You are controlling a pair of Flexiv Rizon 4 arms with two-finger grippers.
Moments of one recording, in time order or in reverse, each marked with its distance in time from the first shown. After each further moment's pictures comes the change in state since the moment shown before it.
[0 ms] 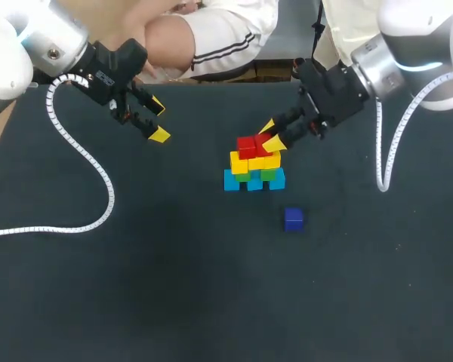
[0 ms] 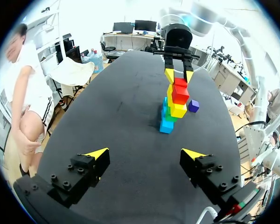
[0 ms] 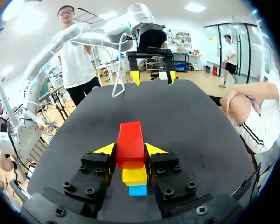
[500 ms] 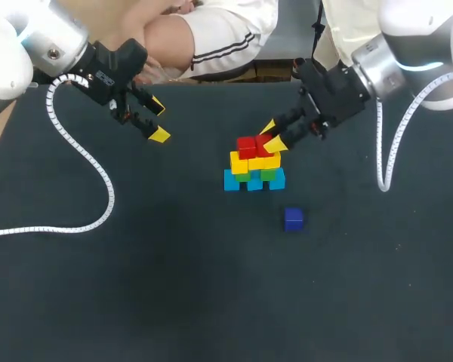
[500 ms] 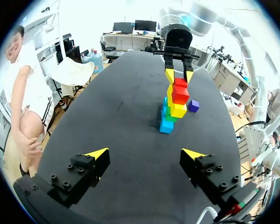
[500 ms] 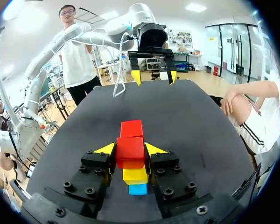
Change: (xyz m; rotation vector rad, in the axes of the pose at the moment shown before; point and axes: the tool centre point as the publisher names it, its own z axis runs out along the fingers) left arm 0.000 0.000 0.000 0.000 0.000 0.000; right arm 0.002 0.001 -0.001 -0.007 0.001 -0.008
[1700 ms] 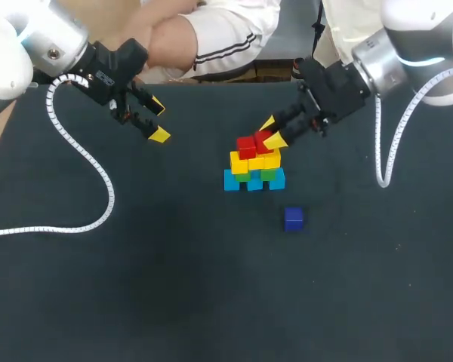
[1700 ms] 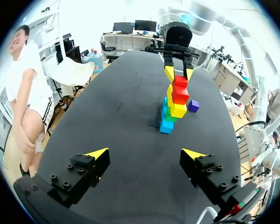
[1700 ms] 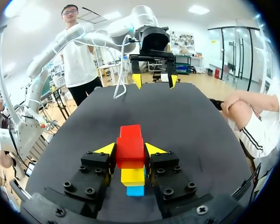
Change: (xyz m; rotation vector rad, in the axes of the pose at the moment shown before) left arm 0.000 0.000 0.000 0.000 0.000 0.000; right arm -0.008 -0.002 -0.003 -0.004 -0.006 -0.023
